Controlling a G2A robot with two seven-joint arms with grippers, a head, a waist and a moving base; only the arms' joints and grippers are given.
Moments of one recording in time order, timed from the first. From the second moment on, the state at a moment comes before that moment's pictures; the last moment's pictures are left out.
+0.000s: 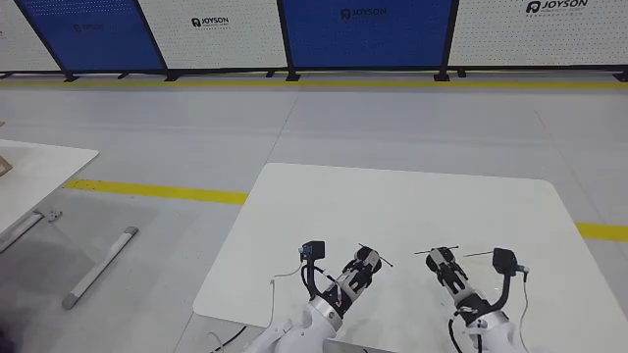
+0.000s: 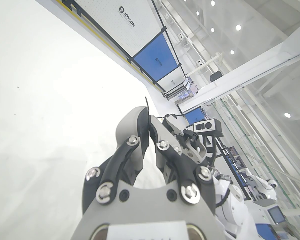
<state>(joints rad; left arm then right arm) 1.61 -1.25 -0.97 -1.80 0.33 -0.02 0.11 -1.52 -0.94 0.98 -1.82 -0.03 0.00 -0.08</state>
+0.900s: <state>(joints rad) 1.61 -1.25 -0.97 -1.80 0.33 -0.02 0.11 -1.52 -1.03 0.85 -1.74 -0.13 -0.17 -0.38</state>
